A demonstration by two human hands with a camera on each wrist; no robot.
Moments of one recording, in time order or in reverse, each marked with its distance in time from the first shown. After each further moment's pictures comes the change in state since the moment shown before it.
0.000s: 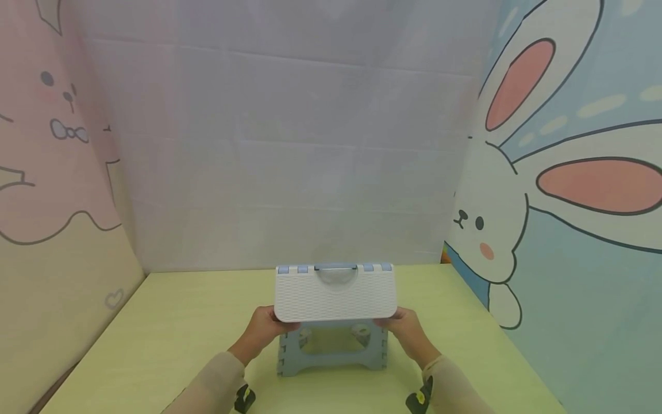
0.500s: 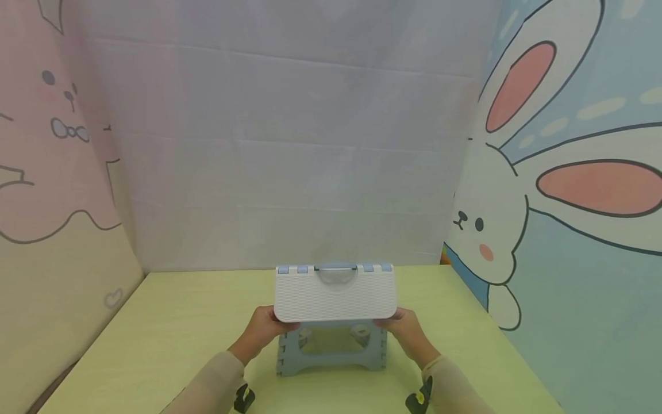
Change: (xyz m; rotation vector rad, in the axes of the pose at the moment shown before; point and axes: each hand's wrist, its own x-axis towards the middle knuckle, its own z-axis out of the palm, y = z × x) left_hand -0.002 0.004 0.001 0.022 -0.002 0.022; right_hand 0.000 -0.003 -0.001 -0.016 -0.001 0.017
